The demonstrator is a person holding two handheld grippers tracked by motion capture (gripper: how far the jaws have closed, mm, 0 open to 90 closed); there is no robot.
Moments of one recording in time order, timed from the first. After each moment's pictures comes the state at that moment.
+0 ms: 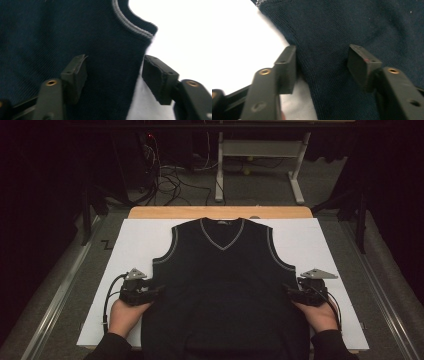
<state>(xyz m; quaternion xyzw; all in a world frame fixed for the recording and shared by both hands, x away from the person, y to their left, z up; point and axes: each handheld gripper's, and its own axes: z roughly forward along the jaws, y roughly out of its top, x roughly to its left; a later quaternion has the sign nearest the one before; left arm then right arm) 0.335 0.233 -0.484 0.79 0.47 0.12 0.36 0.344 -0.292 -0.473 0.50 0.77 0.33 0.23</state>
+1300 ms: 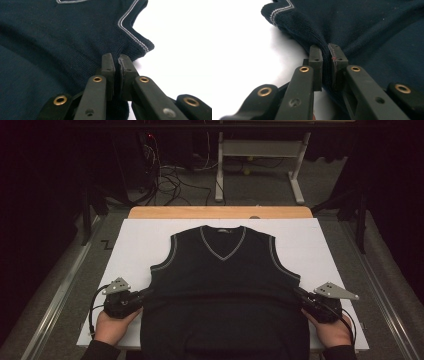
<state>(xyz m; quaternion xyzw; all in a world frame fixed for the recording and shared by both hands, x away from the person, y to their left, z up) 0.288 0.259 -0.463 0.78 0.43 0.11 0.44 0.288 -0.306 -0.455 0.45 0.76 0.40 0.26</state>
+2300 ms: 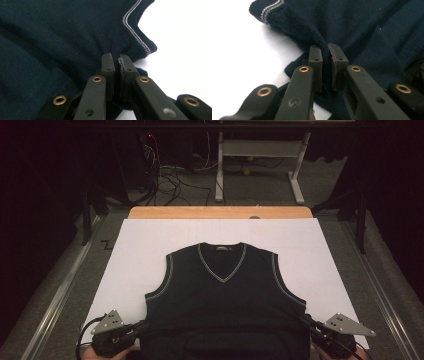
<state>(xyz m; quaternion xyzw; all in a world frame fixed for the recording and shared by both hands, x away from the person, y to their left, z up) 0.205 0.260 -0.469 0.81 0.40 0.08 0.42 0.215 -0.315 -0.463 0.42 0.78 0.39 0.24</state>
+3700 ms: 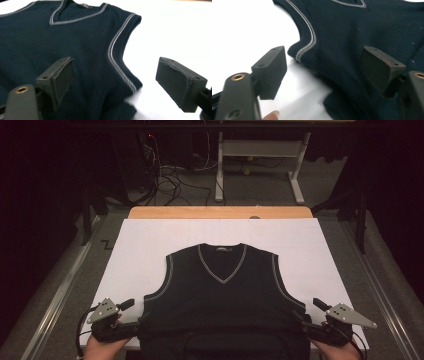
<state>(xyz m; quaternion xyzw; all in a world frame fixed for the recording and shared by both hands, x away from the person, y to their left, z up) 0.238 0.269 -0.472 0.76 0.43 0.15 0.46 0.243 -0.316 -0.464 0.44 0.73 0.46 0.26</state>
